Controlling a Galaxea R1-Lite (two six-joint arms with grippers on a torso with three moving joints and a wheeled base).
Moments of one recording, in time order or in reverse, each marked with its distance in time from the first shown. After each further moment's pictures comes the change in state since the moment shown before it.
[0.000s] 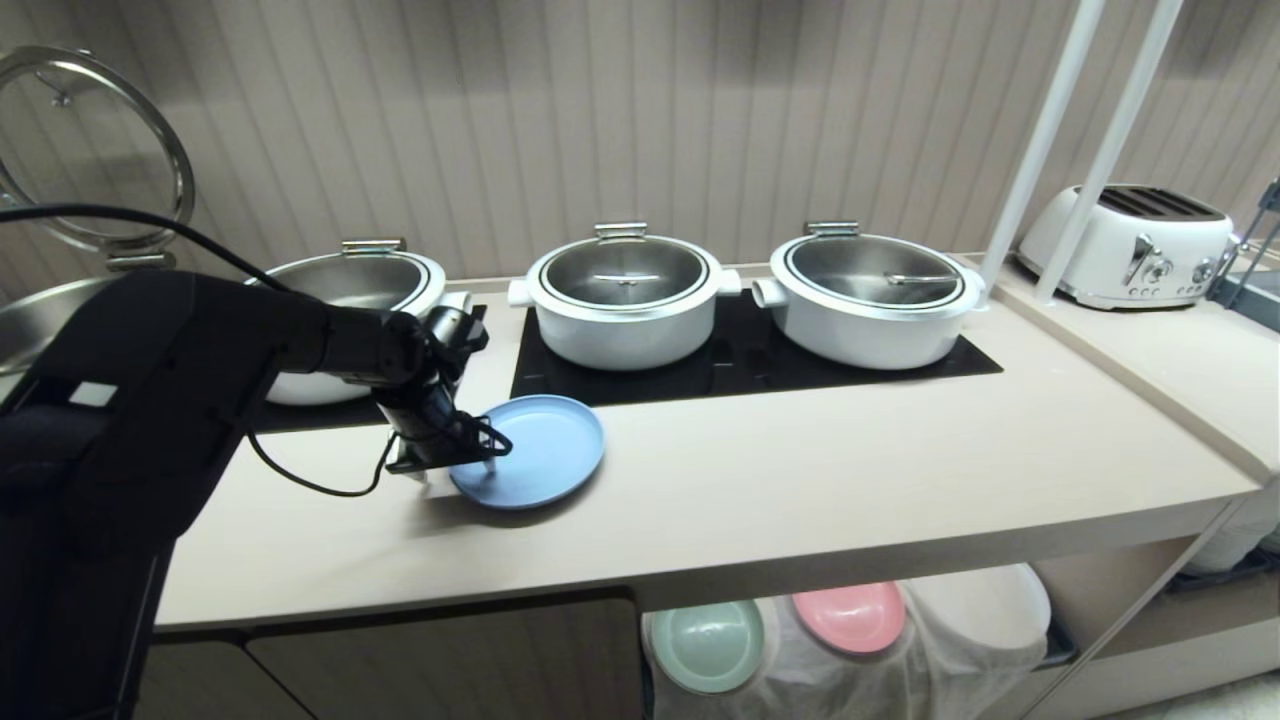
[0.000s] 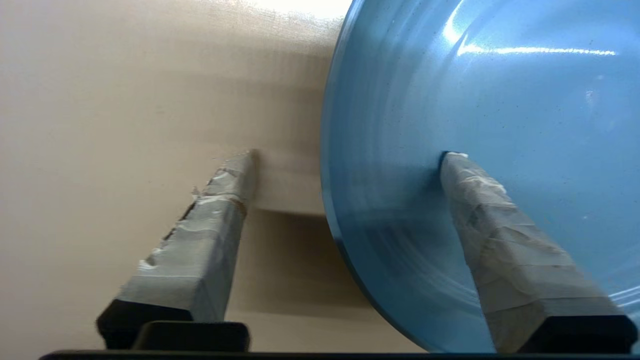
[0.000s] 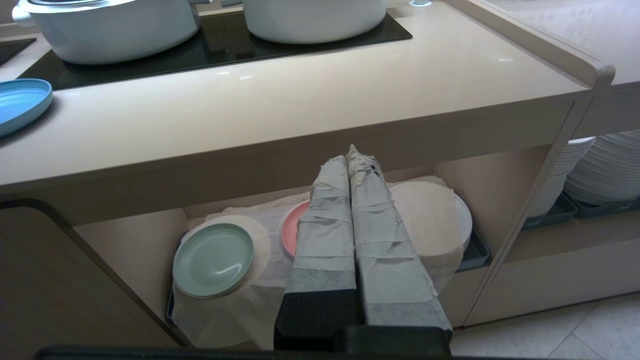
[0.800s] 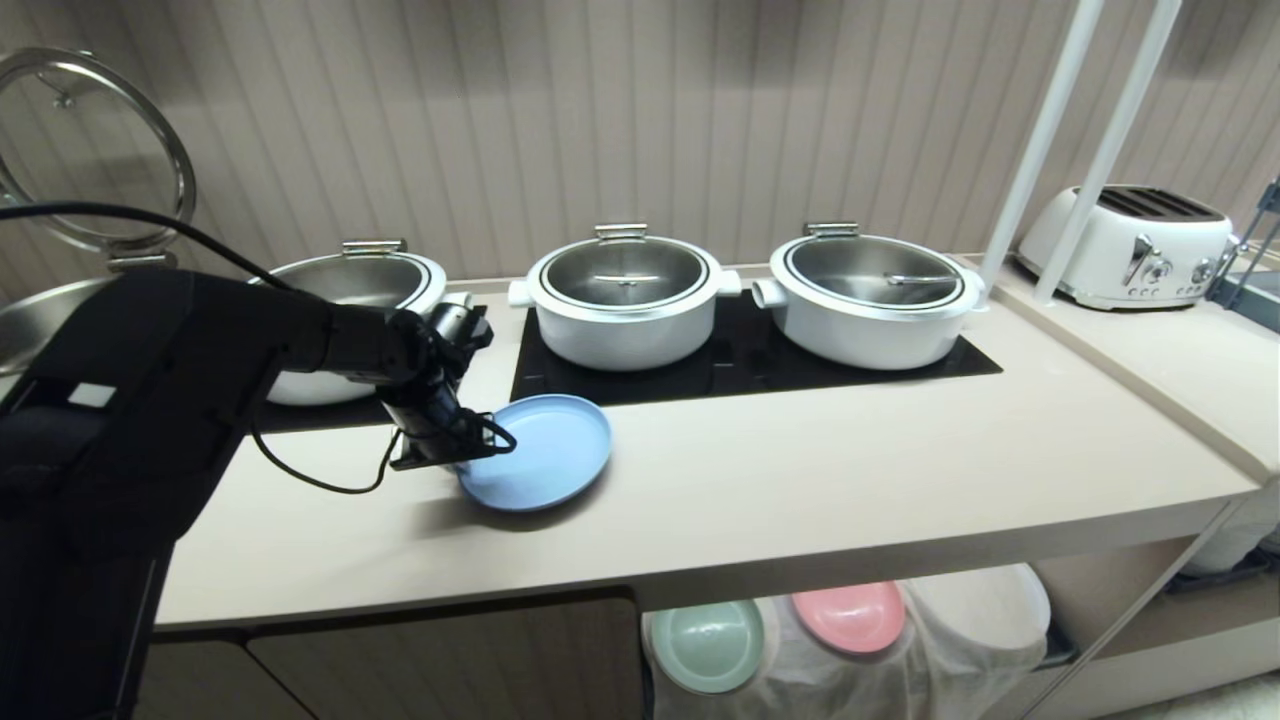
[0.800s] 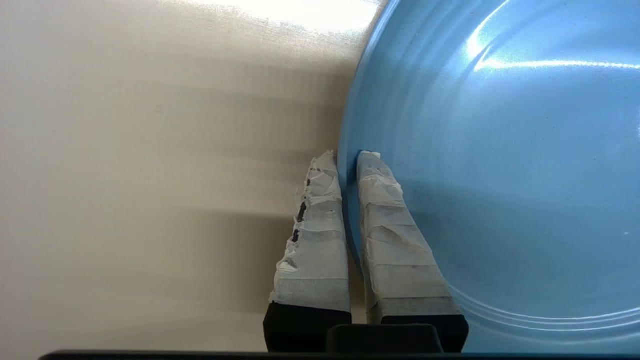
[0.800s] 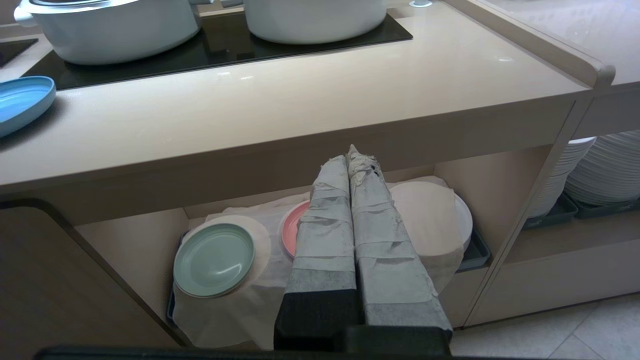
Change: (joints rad) left arm -0.015 -0.002 0.000 0.000 0.017 -0.017; right arm 0.000 0.000 0.000 0.000 0.000 0.000
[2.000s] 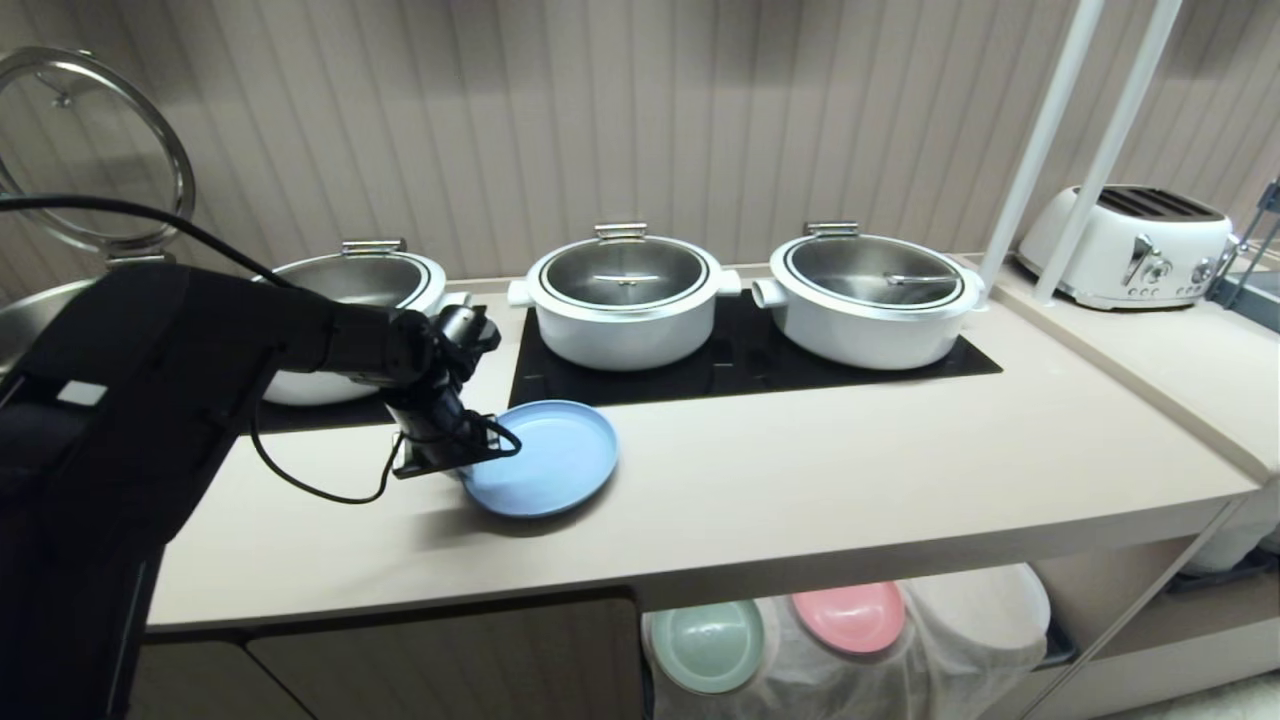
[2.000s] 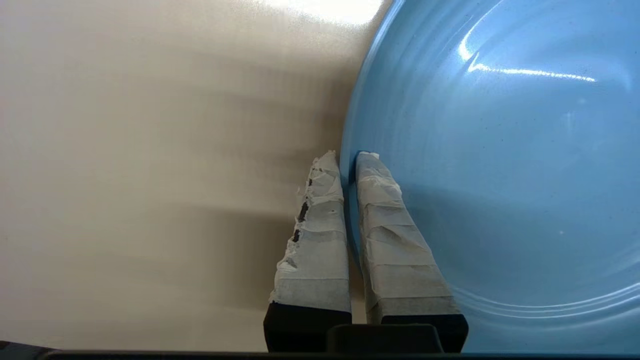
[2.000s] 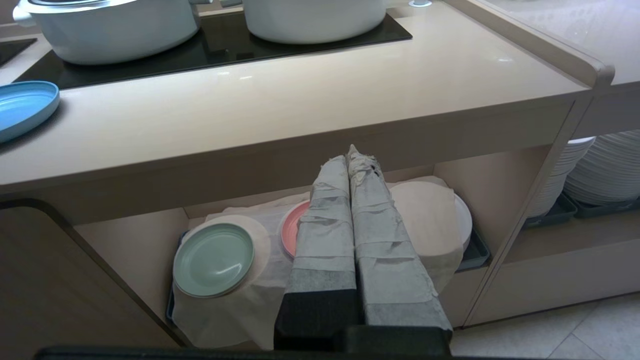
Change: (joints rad) left arm -0.023 -0.040 0.045 0.007 0.016 -0.100; right arm 0.000 0.000 0.000 0.000 0.000 0.000
